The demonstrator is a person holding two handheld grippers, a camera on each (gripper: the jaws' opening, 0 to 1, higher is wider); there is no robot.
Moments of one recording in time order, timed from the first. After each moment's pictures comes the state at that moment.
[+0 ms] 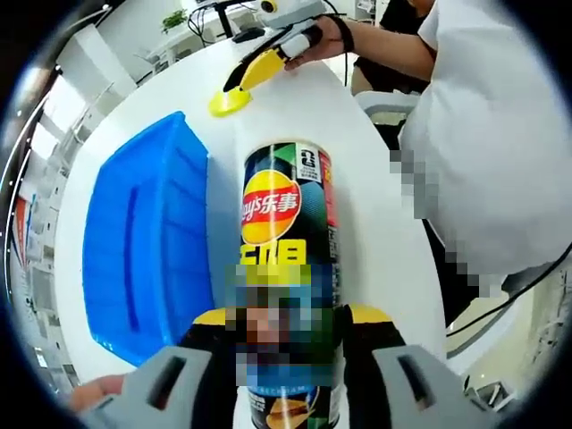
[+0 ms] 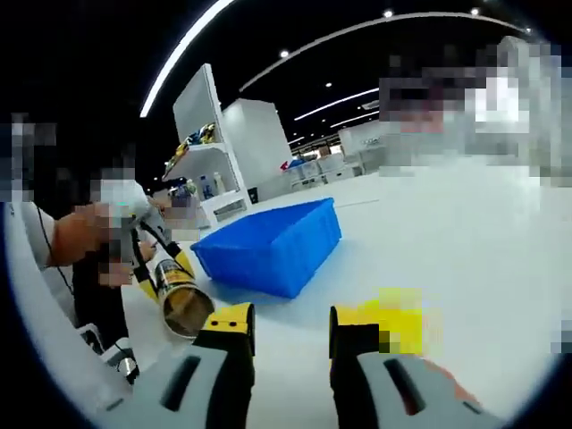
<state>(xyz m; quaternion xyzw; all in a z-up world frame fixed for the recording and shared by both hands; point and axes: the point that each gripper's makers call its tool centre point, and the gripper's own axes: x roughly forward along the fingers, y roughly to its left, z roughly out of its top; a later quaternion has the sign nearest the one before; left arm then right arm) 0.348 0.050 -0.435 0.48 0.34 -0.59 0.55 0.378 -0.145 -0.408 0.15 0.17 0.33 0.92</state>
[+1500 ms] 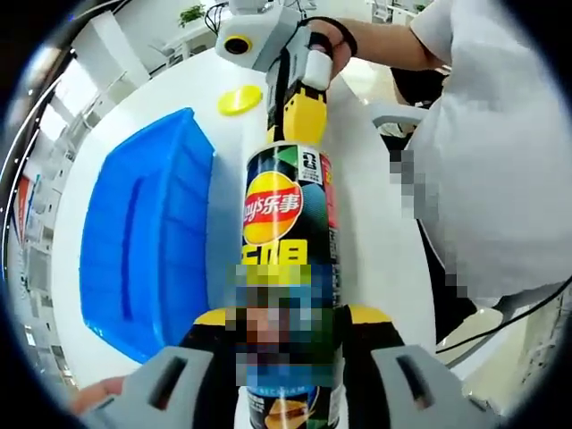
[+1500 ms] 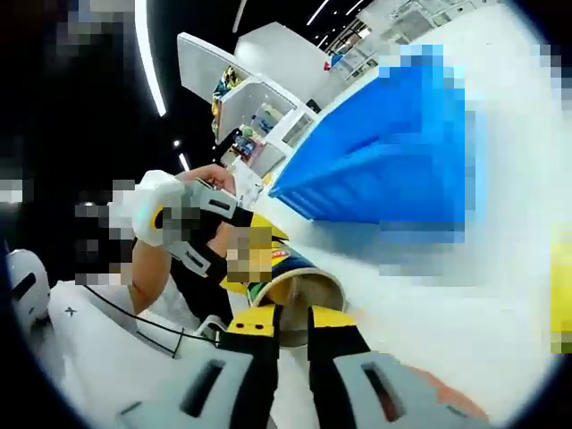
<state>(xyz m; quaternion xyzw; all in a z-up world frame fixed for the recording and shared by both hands) 0.343 0.049 -0.436 0.45 0.36 -0.58 0.58 0.340 -0.029 -0.426 0.25 0.41 0.49 0.73</state>
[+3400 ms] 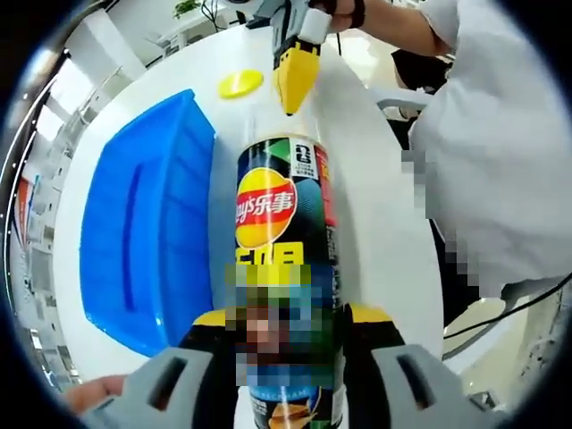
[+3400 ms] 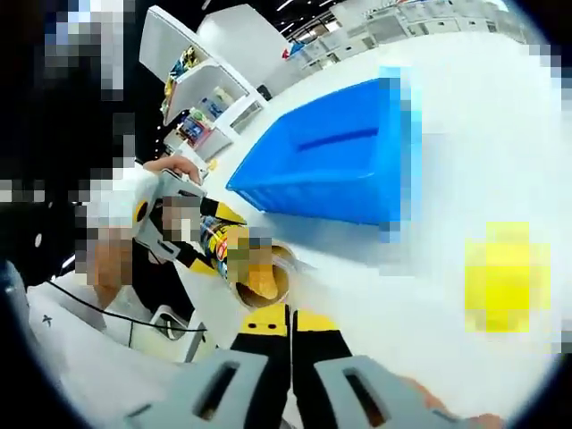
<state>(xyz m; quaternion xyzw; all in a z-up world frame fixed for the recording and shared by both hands) 0.347 0.064 -0.443 0.47 0.37 -0.56 0.57 0.342 -0.077 -0.429 0.15 0.45 0.38 0.80</state>
